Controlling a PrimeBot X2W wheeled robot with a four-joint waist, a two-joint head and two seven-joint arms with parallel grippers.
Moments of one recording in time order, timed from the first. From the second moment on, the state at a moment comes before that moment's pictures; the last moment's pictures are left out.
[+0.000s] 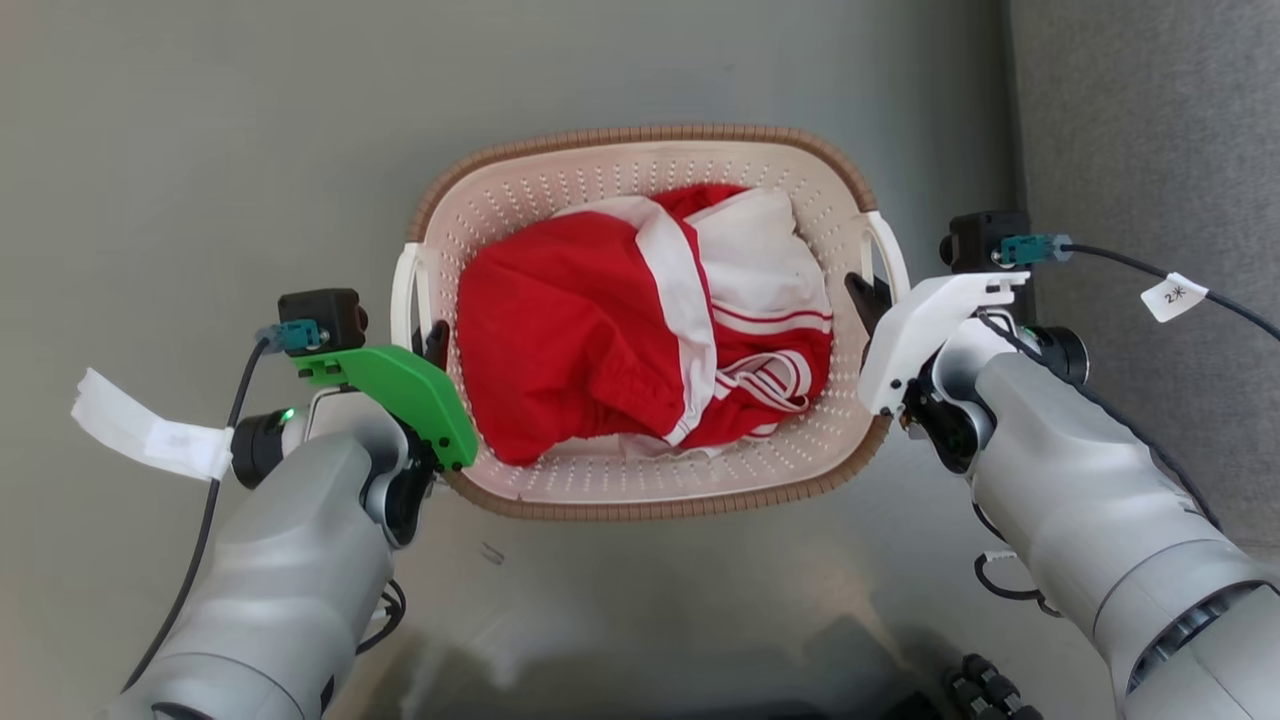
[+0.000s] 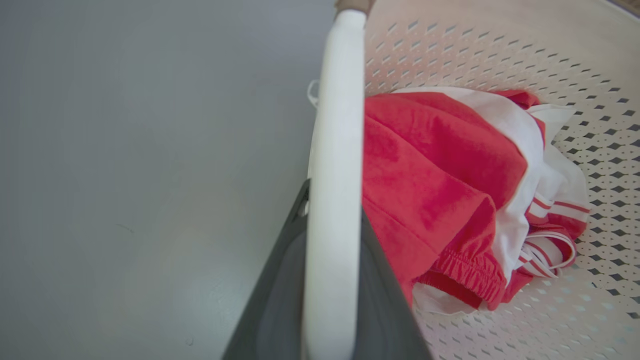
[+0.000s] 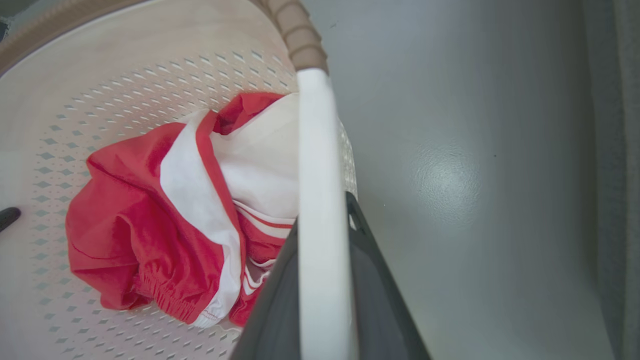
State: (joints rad) left arm -0.81 0.03 -0.87 1.11 -1.10 -0.07 -0.17; right arm -0.84 -0.06 0.81 1.17 0.90 0.11 -0.10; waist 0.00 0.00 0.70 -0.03
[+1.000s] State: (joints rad) left arm -0.89 0.03 -0.89 1.10 -1.07 -0.07 -0.25; right arm -0.91 -0.07 0.82 1.17 0.87 0.11 -0.22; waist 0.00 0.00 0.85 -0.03
